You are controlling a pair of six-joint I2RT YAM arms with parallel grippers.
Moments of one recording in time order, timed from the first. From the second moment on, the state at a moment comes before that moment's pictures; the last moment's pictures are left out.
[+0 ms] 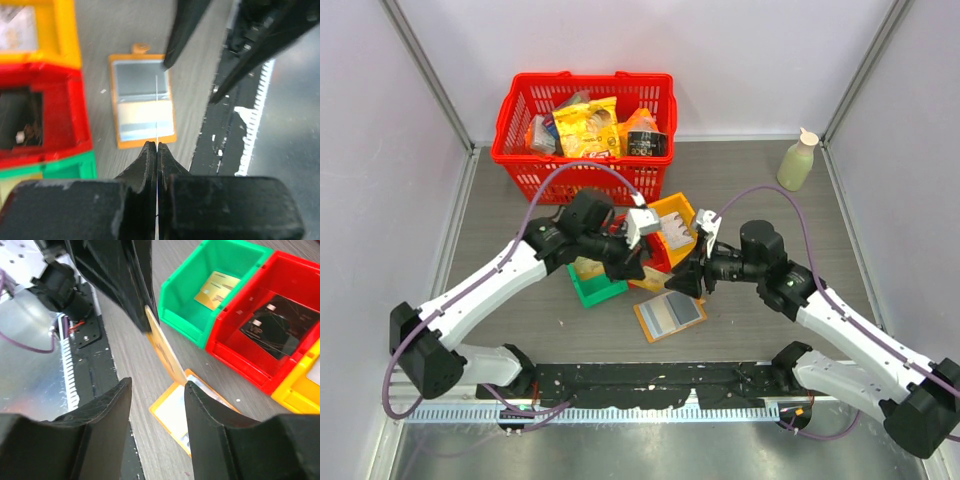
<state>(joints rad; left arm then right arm) -0.77 1.32 1.23 -0.70 0.61 0.20 0.63 0.90 0.71 -0.14 -0.68 0.09</state>
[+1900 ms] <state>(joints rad) -0.50 0.91 0.84 -0.43 -0.10 -0.68 1.14 1.37 0.67 -0.24 0.18 0.28</state>
